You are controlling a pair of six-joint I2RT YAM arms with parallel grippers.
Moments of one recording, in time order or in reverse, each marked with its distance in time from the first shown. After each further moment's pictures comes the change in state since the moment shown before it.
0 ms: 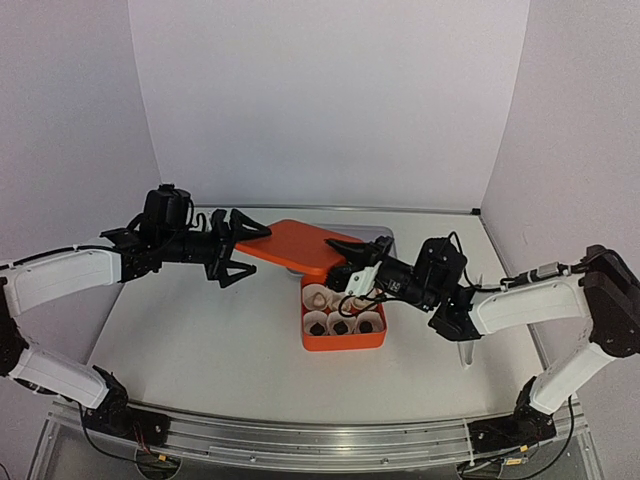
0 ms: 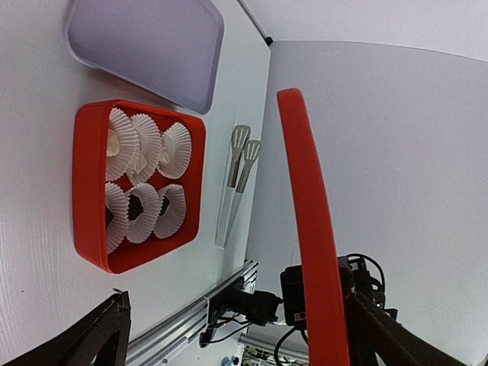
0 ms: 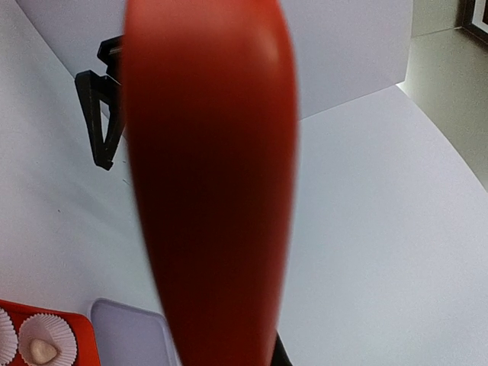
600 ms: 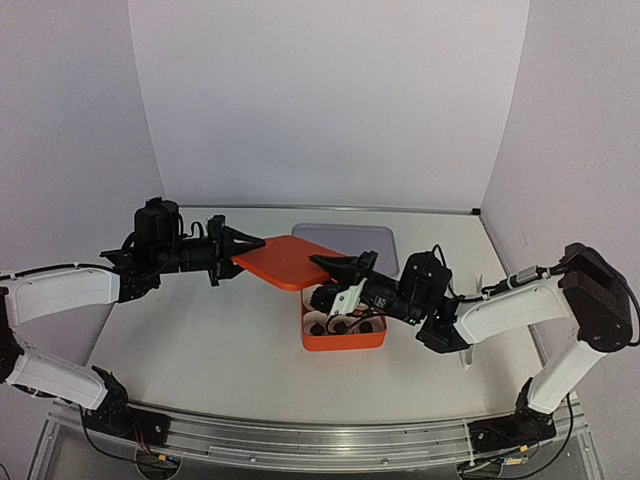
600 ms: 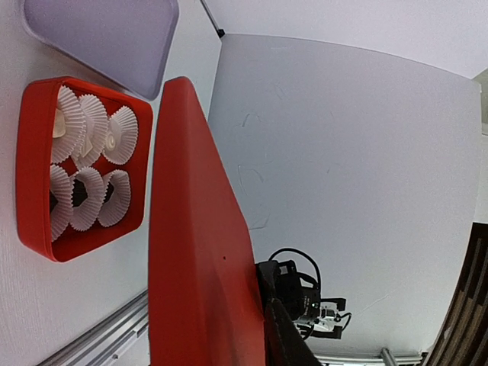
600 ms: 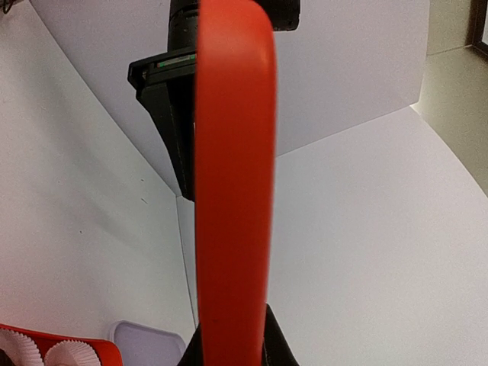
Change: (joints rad) left arm -0.004 -0.056 -0.160 0.320 0.048 -0.214; right arm 0.068 0.090 0.000 0.085 0.013 -0.019
